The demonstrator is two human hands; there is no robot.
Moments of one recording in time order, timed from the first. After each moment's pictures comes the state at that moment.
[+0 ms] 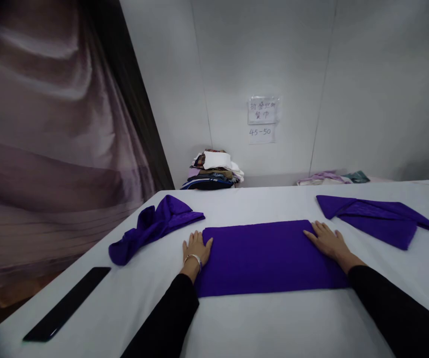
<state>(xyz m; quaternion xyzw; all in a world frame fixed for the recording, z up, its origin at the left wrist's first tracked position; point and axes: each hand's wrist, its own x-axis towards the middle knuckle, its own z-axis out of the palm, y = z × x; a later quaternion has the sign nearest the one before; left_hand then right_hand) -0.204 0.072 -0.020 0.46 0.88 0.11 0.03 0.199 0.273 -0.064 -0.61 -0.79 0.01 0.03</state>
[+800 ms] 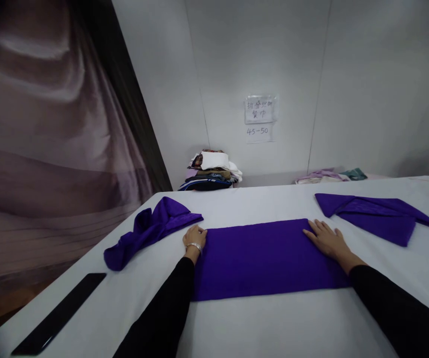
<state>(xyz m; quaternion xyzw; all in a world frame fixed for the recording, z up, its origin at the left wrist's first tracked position) -0.231 0.113 -0.018 0.41 0.88 0.24 -0.04 0.200 0.269 -0.066 -0.60 -0.80 0.00 0.05</state>
